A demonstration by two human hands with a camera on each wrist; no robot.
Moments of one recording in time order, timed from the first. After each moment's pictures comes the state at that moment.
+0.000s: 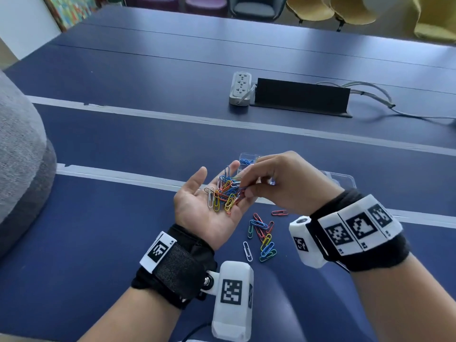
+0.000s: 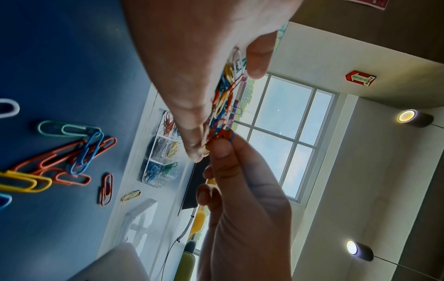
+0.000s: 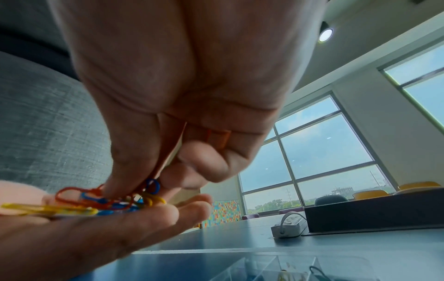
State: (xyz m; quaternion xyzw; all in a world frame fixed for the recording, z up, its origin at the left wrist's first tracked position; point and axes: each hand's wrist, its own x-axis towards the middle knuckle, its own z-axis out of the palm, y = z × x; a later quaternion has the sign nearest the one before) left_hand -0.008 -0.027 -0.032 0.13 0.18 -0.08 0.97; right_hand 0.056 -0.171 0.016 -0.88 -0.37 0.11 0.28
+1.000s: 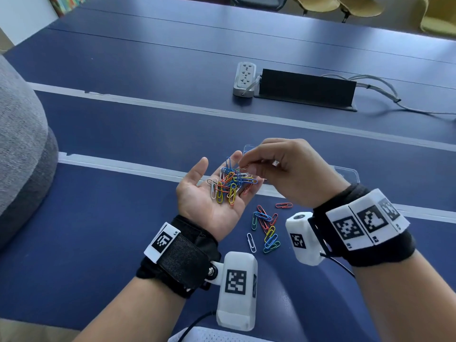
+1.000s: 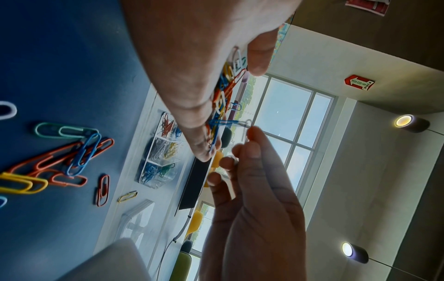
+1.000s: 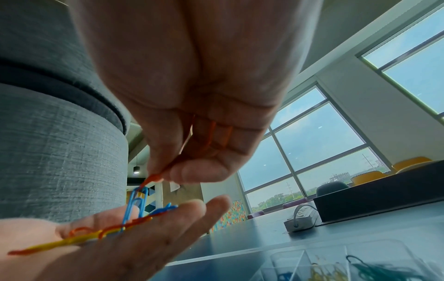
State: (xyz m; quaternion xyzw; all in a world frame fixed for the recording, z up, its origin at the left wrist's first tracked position) left_hand -0.011 -0.026 -0.032 0.14 0.17 -0.07 0.97; right_hand 0.051 -0.164 0.017 -0.85 -0.37 0.05 0.37
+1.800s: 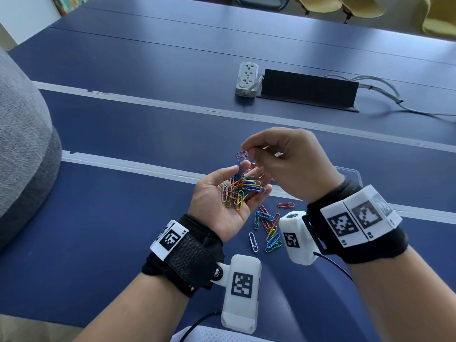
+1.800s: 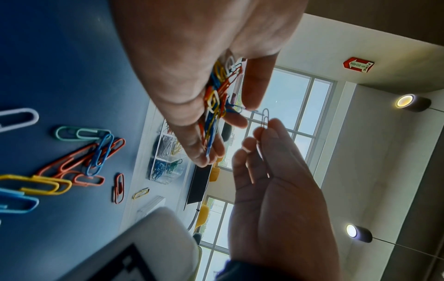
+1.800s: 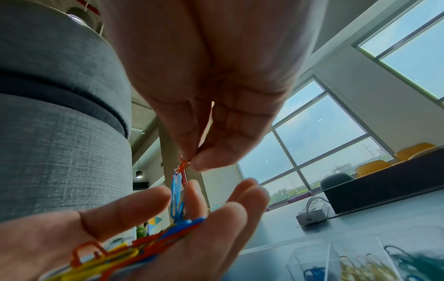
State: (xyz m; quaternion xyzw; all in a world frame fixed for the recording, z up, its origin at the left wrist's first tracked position) left_hand -0.010 -0.034 -0.035 0.19 0.16 -0.12 0.96; right_hand 0.050 -0.149 0.021 -0.85 -0.26 0.03 0.46
